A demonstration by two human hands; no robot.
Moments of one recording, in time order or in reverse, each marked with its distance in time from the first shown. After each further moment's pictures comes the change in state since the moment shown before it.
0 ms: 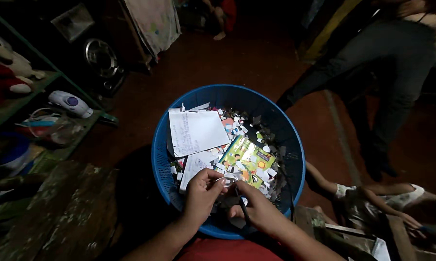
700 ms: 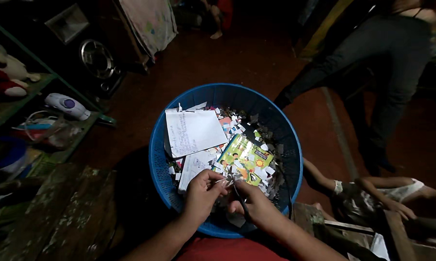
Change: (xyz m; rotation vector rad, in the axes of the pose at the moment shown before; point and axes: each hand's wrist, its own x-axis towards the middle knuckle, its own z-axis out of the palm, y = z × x) left_hand 0.001 -0.001 0.001 0.053 -0.061 -0.064; right_hand -0.001 0.000 0.000 0.103 0.021 0.065
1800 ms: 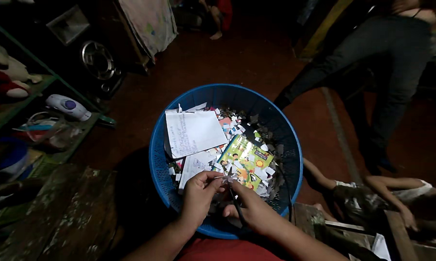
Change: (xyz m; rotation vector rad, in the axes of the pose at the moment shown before) left_hand 0.000 -0.001 0.001 -0.076 0.085 -0.037; right_hand 0.003 -0.003 0.004 -0.113 -0.091 0.015
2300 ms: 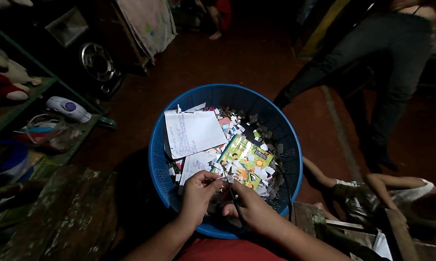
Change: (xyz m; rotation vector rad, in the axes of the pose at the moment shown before) left_hand 0.003 -0.001 -0.001 -0.039 0.030 -0.041; right_hand 0.001 0.000 0.000 -0.006 0.010 0.021
